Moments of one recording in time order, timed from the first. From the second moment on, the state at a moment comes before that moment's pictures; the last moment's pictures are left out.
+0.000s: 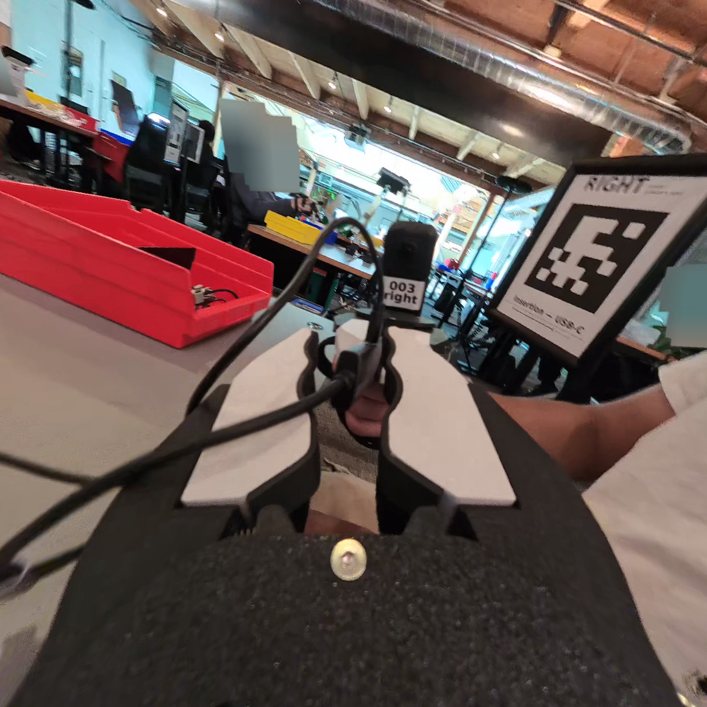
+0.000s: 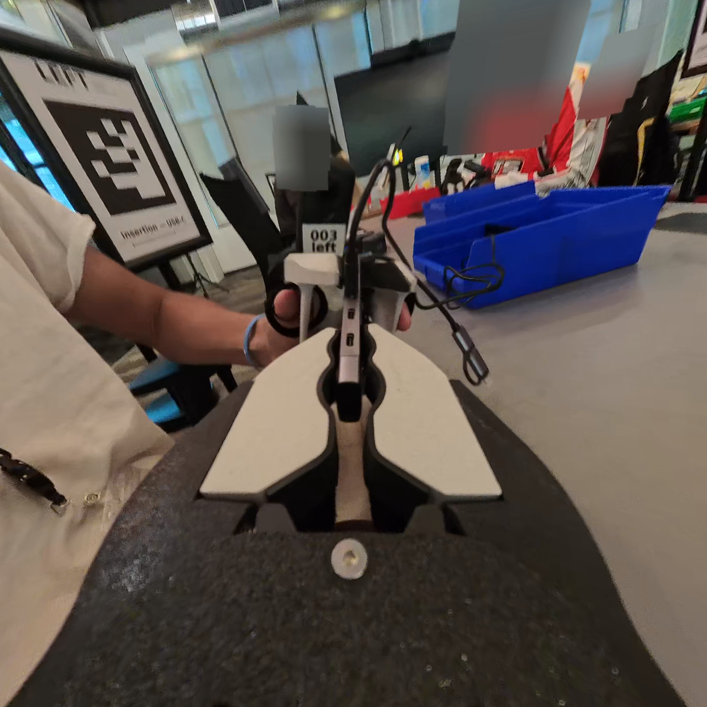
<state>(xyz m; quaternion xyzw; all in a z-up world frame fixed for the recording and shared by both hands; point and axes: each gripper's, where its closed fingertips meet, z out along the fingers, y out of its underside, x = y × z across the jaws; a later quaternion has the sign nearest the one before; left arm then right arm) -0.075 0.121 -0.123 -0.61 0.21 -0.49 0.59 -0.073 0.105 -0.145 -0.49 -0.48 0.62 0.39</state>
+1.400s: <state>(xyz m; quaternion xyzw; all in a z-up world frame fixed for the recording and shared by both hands) -0.187 0.184 -0.186 -0.69 0.37 0.22 0.58 -0.033 0.189 -0.162 -0.71 -0.32 0.46 0.43</state>
